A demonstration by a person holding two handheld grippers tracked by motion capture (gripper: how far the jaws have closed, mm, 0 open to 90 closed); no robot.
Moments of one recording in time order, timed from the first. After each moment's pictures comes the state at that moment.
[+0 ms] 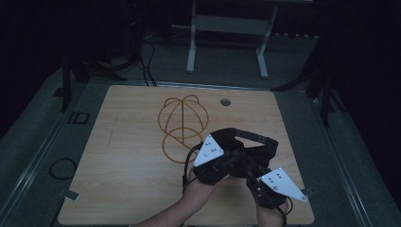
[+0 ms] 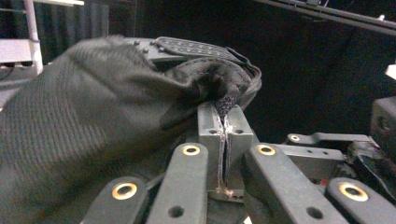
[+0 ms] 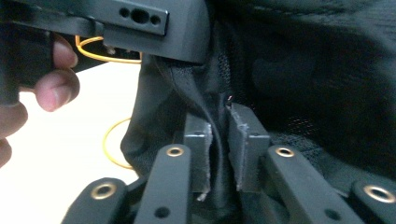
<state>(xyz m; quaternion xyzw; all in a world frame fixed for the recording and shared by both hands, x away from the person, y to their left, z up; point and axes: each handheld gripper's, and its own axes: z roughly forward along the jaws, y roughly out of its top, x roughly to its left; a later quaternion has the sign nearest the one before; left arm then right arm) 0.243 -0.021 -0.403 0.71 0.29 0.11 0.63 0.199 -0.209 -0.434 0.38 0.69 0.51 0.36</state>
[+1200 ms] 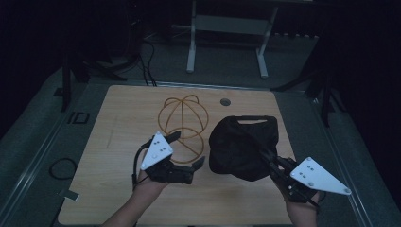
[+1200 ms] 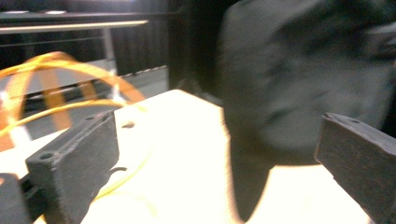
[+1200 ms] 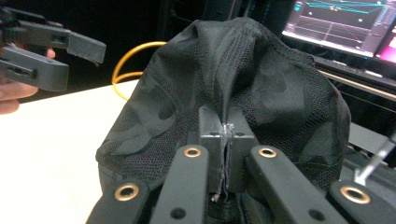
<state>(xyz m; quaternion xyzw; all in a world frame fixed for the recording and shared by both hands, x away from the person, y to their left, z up) 0.233 0.093 -0.396 0.71 0.31 0.23 0.59 0.196 -0.248 -0.363 0.27 0.72 0.54 0.35</state>
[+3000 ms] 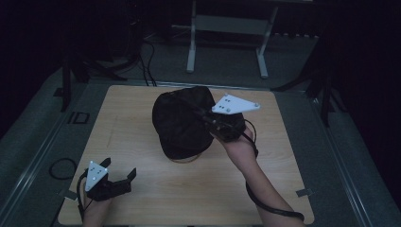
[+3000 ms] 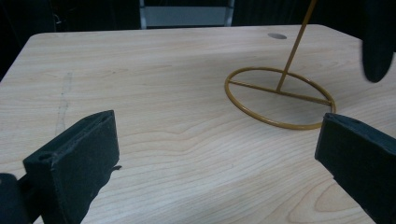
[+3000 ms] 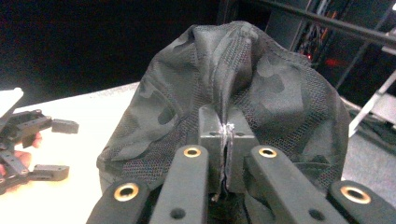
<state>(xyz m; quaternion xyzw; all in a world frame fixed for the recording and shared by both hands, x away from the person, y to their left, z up) 0.214 0.242 -0.533 0.65 0.49 0.31 0.48 0.315 -0.106 -0.327 0.22 0.79 0.52 0.23</state>
